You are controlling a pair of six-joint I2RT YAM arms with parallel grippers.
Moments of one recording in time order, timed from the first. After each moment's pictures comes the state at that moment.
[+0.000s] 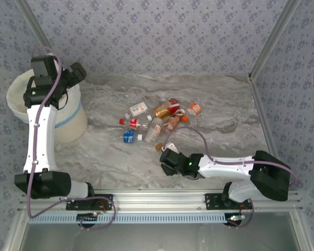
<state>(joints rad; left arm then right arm) 0.07 1.38 1.66 -0.79 0.05 -0.46 1.15 1.35 0.64 -0.36 0.33 0.51</state>
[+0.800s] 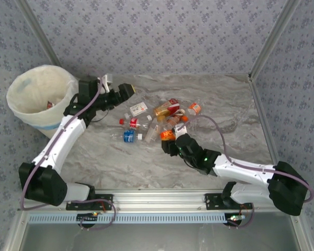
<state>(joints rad) -0.27 1.34 1.18 -0.32 0.55 -0.75 0.96 1.16 0.56 0.10 0.30 0.49</state>
